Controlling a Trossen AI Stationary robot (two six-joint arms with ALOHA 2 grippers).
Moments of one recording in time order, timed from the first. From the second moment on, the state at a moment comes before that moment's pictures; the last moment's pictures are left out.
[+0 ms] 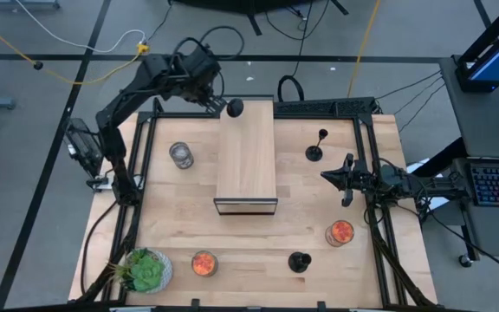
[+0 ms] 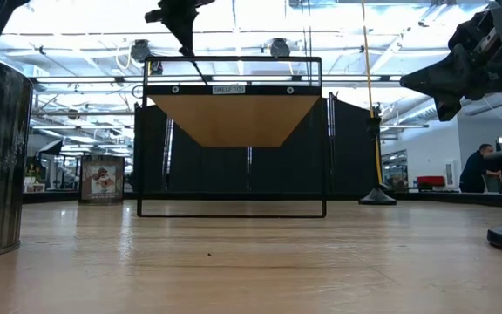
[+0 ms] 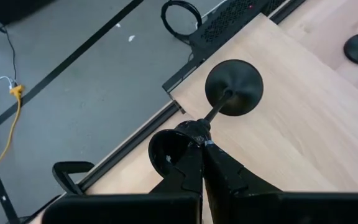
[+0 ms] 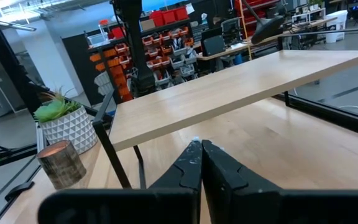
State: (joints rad) left arm 0.50 1.83 2.36 -1.56 -0.32 -0.26; right arm 0.04 0.01 0.06 -0.04 0.23 0.30
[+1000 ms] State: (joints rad) left arm 0.48 1.85 2.36 -1.56 -0.41 -0.24; right arm 0.04 0.01 0.06 -0.04 0.24 0.30
